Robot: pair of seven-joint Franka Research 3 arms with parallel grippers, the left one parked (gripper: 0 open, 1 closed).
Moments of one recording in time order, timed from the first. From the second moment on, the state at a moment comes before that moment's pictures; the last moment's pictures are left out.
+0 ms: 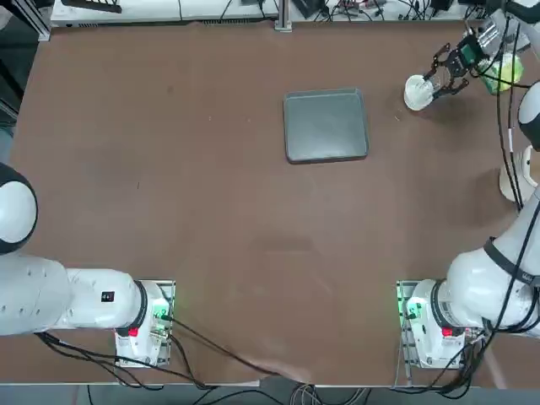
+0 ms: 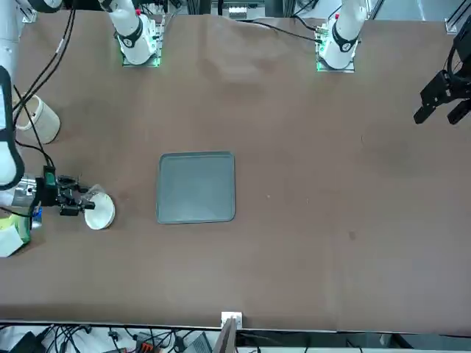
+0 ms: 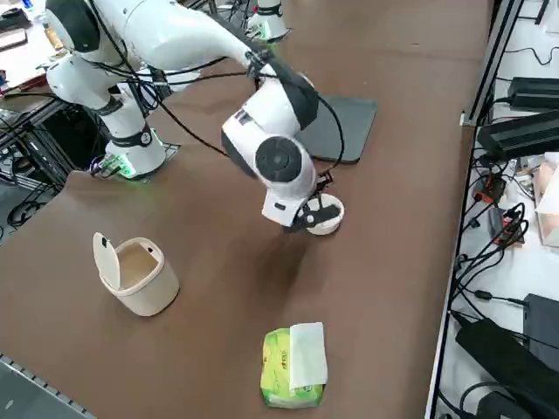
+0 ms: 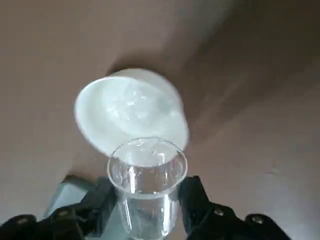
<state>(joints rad) -0.30 0.68 0.01 -1.48 0.40 1.80 0.47</state>
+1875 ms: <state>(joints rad) 0.23 0.64 0.02 -1.91 -0.76 1.64 2.36</state>
